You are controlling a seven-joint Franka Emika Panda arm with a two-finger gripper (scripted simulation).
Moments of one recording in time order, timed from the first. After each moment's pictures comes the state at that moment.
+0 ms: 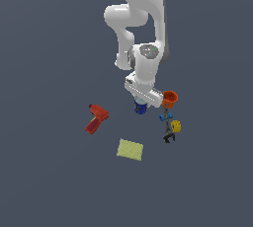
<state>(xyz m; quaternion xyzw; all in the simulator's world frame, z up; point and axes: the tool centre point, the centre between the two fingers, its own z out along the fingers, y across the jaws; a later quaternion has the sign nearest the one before) -0.114 0.080 0.079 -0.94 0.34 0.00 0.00</state>
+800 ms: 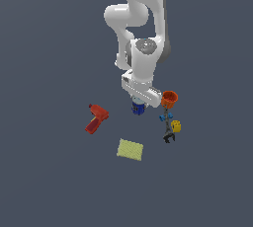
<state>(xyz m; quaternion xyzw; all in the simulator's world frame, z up) -0.091 0.063 0.112 -0.94 0.34 0.00 0.00</state>
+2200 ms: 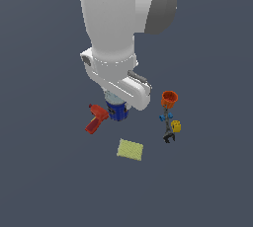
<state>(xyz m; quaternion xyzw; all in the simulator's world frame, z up) 0.051 -0.028 0.299 -0.94 0.34 0.00 0.00</state>
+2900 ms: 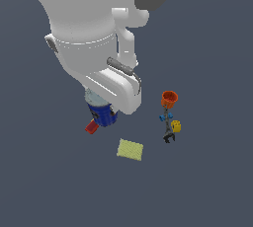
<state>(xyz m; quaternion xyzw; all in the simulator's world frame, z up) 0.105 -0.060 0.364 -0.94 0.34 0.00 0.00</state>
